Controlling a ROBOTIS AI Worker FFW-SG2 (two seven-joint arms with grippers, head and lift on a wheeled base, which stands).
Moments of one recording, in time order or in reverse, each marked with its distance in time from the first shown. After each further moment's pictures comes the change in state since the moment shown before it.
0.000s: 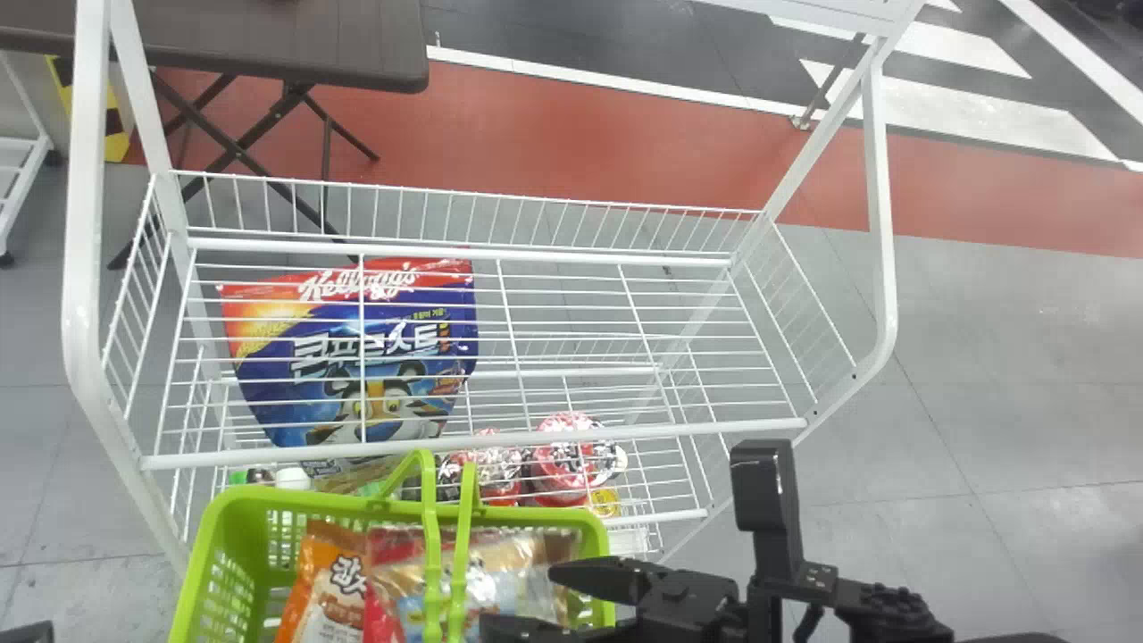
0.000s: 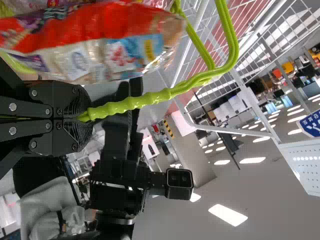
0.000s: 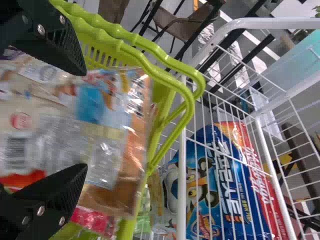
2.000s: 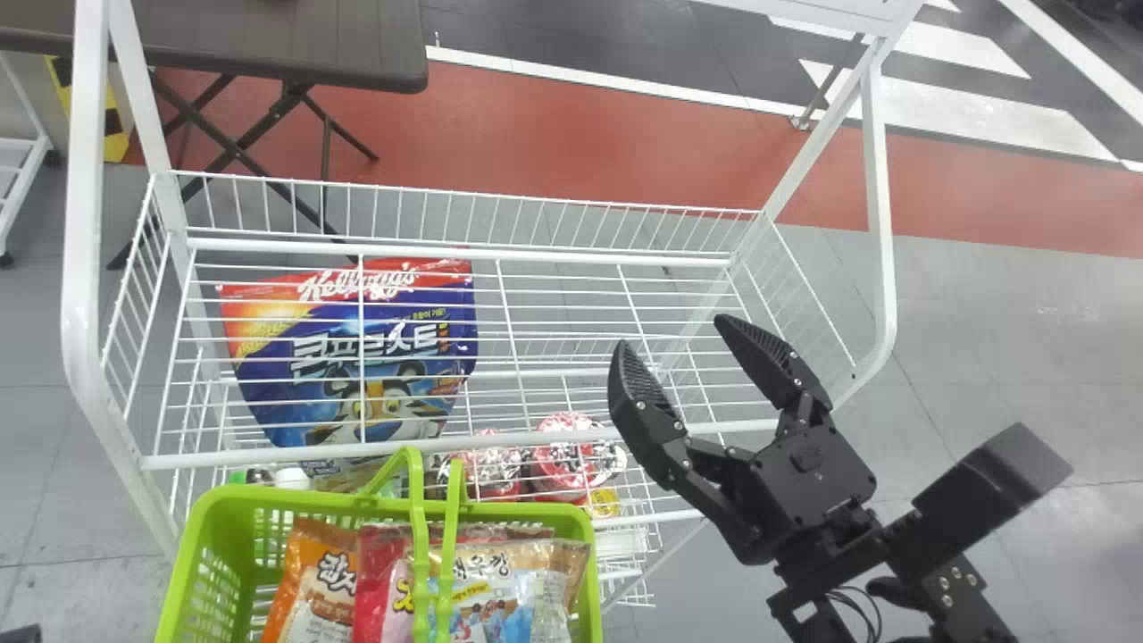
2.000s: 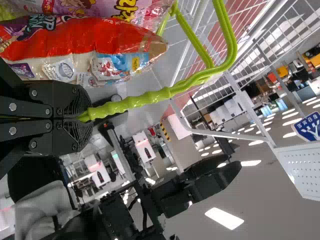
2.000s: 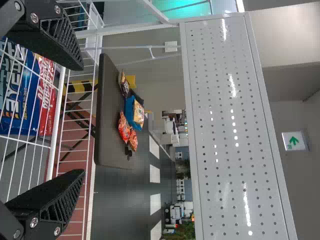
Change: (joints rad) left arm 0.003 -0.007 0.009 0.018 -0.002 -0.025 0.003; right arm 0.166 0.044 -0.028 0.122 -0.176 -1.163 -0.453
